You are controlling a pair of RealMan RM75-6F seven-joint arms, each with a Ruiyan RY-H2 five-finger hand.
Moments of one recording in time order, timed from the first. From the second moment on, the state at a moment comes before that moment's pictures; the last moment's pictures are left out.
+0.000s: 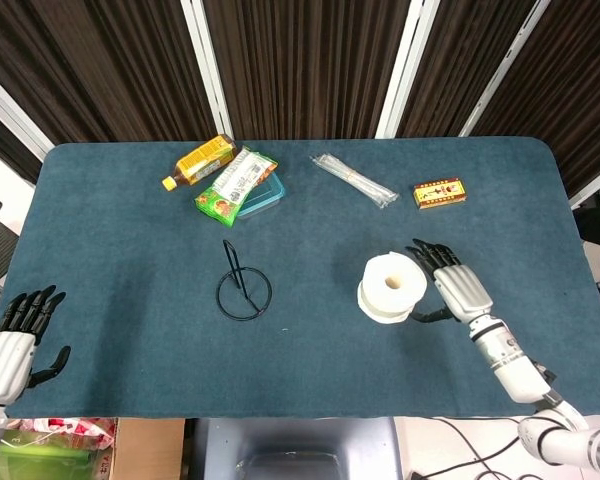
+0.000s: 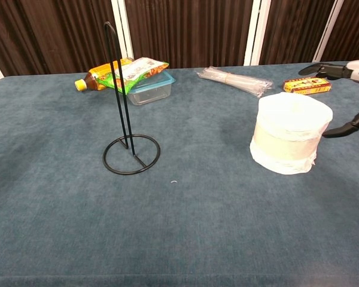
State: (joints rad) left arm -0.14 -1.13 -0.02 -1.53 1.58 1.48 -0.07; right arm 0.50 -1.33 0.15 -1.37 -1.46 1.00 0.22
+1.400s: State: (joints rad) left arm -0.14 -1.13 -0.02 -1.53 1.57 1.49 -0.09; right arm 0.56 -1.40 0.17 -1.33 -1.38 1.03 0.26
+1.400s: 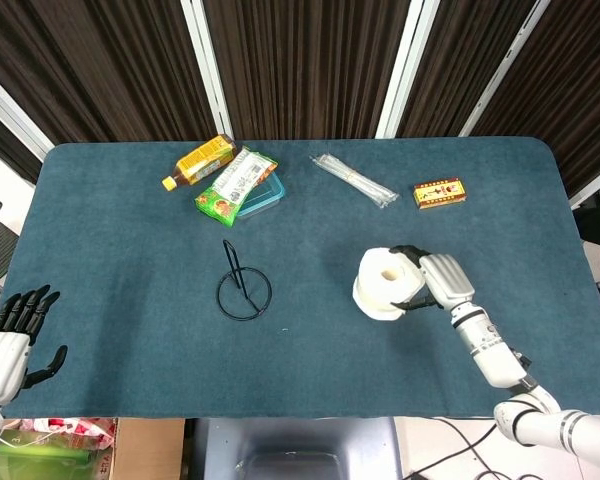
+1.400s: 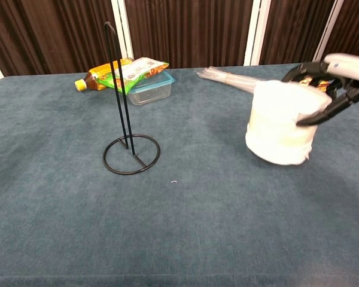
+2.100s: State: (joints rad) left arm -0.15 -1.14 -0.04 -1.51 1.53 1.45 -0.07; right arm 0.68 -1.27 0.44 -1.86 -1.25 1.11 0.18
